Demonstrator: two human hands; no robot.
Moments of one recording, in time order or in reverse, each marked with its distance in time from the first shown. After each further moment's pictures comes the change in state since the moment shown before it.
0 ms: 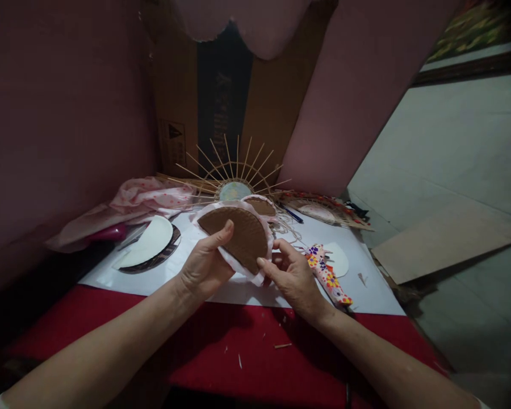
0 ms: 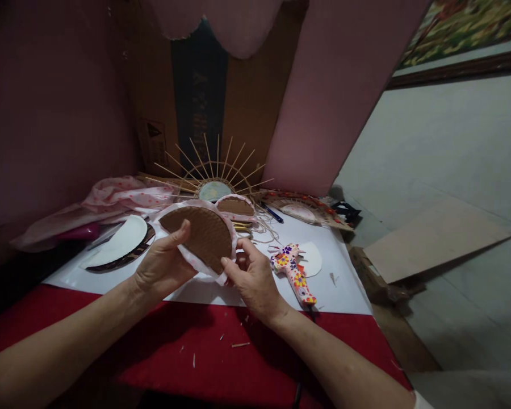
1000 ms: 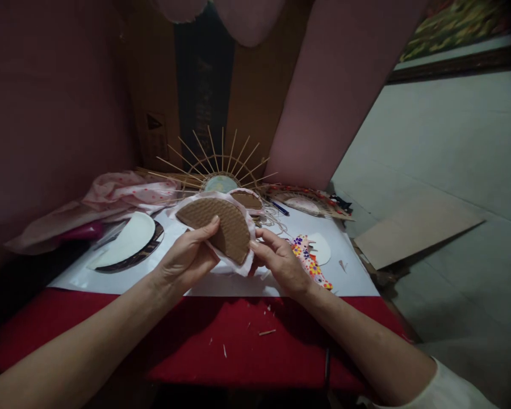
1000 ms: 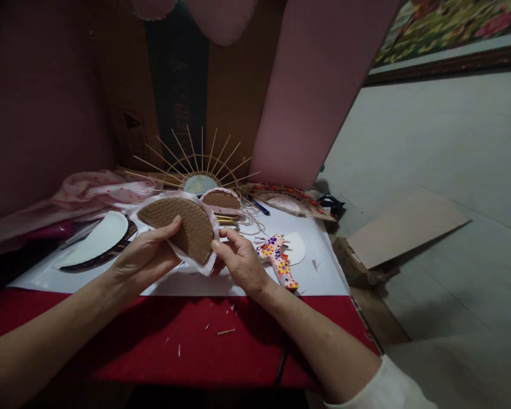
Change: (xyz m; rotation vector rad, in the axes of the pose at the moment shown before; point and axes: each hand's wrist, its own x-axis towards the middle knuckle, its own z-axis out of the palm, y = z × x) left_hand 0.005 0.002 0.006 0.048 0.103 0.027; right_hand 0.010 -0.003 -0.012 0.125 -0.151 0.044
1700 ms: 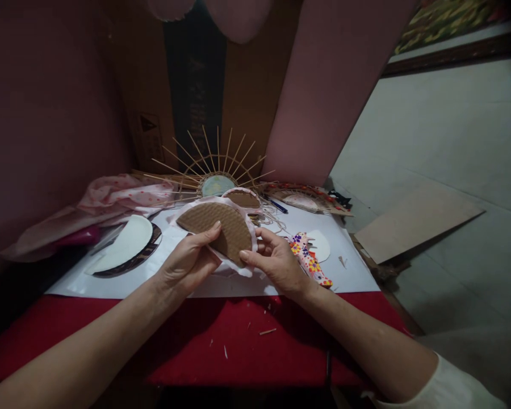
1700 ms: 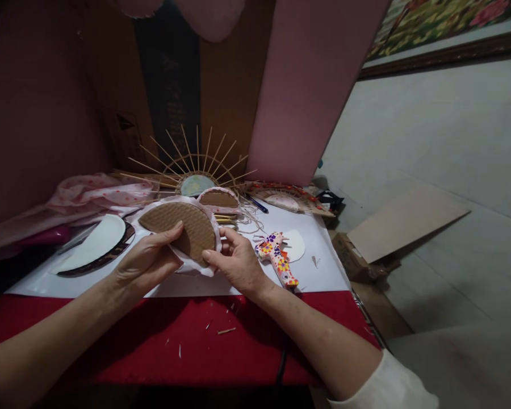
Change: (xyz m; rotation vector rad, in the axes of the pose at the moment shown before) left_hand 0.003 -0.005 -0.003 -0.007 0.030 -0.016; right_hand -0.001 0.001 0.006 0.053 0.070 0.028
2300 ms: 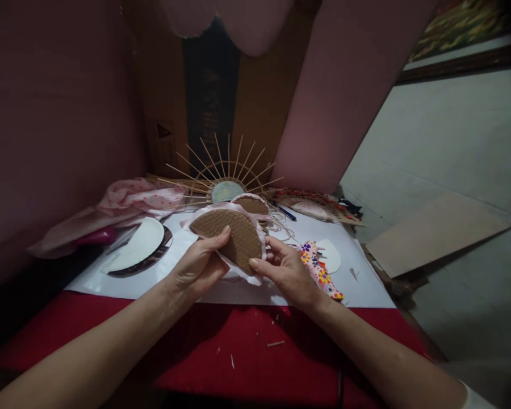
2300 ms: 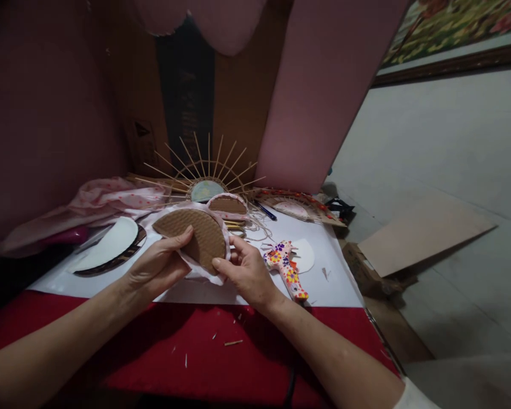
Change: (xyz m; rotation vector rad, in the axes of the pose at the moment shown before) left_hand -0.001 0.000 -0.002 0.020 -0.050 -0.001; right_hand -0.002 -0.002 -0.002 -0.021 -0.039 -0.012
